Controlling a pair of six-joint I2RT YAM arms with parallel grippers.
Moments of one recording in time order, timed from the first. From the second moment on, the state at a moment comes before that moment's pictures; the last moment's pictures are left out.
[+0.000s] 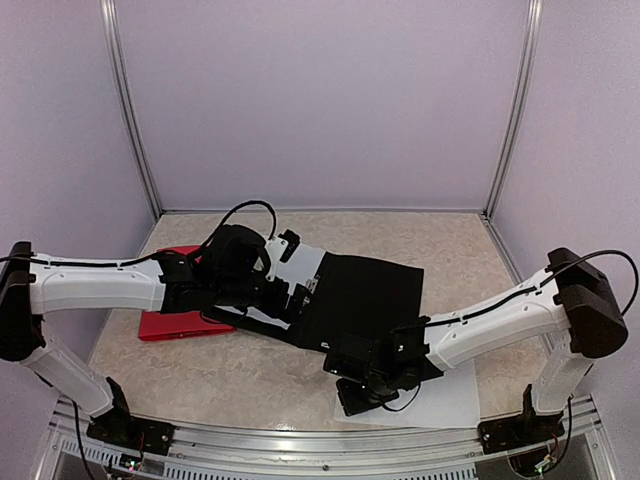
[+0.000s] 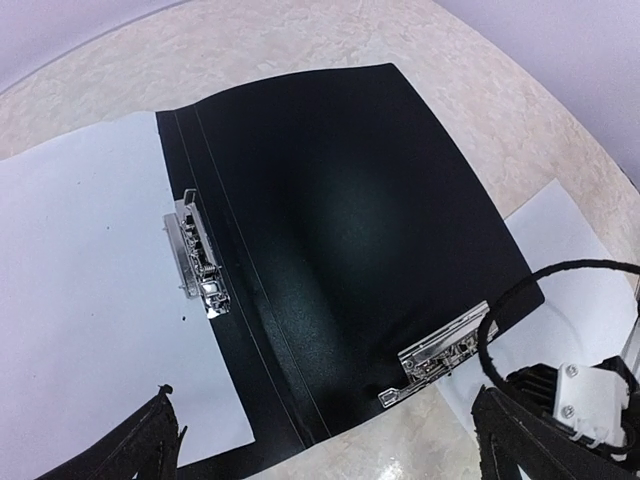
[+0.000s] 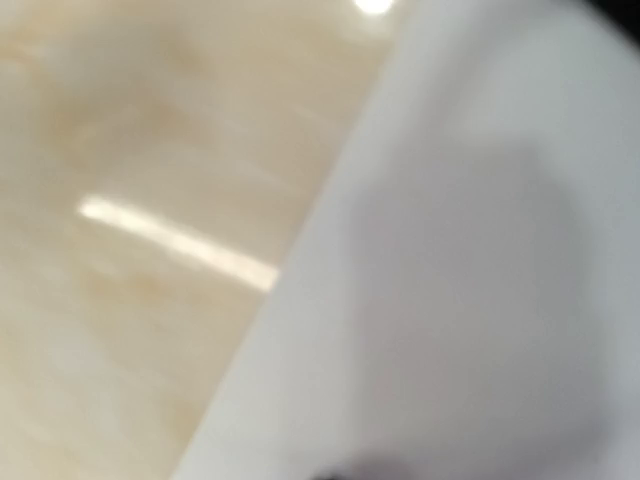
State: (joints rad) left arm -0.93 1.50 0.97 -0.13 -0.06 -0.27; right arm 1.33 1.75 0.99 -0.49 0.10 0.98
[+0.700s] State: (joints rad) left arm -0.96 1.20 0.75 -0.35 -0.14 -0.60; right arm 1.34 1.68 1.01 -0.40 0.17 0.80
